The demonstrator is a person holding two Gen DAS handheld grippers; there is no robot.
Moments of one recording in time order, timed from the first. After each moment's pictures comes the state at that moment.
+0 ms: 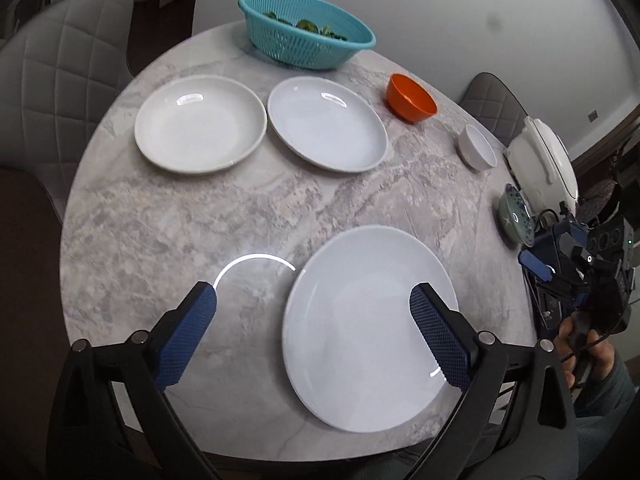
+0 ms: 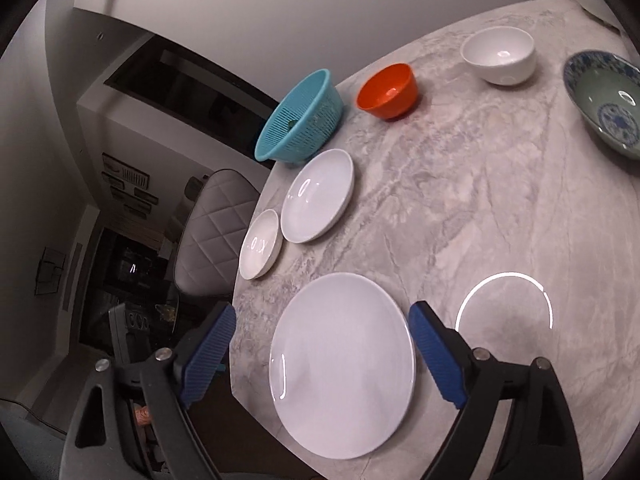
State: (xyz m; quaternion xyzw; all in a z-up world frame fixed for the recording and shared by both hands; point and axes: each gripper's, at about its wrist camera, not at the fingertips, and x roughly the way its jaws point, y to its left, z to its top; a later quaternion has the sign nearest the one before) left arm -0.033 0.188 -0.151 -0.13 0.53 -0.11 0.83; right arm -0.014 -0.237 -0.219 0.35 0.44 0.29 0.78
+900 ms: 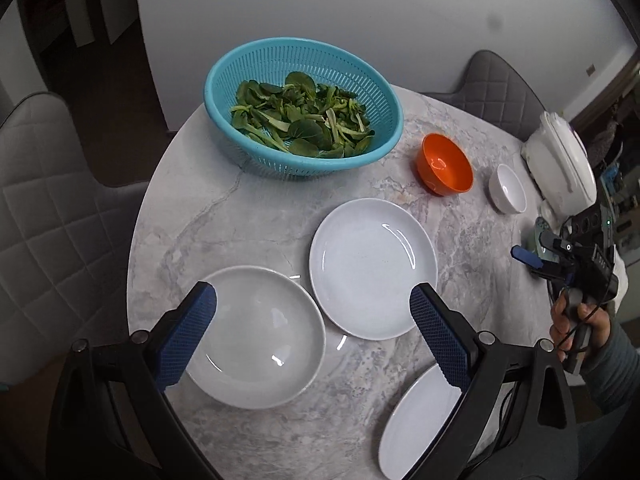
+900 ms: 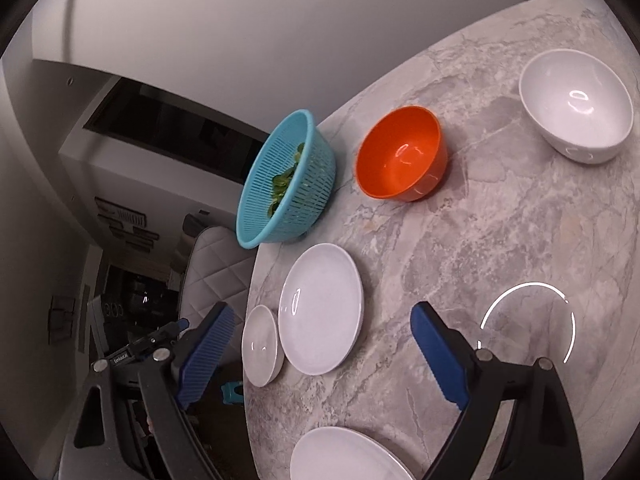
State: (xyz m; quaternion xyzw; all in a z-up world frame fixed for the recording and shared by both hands) left arm 0.231 0.235 -0.097 -0.02 0.57 -0.17 0.80; right arm 0.150 -0.230 -0.233 0.42 0.45 0.26 0.75
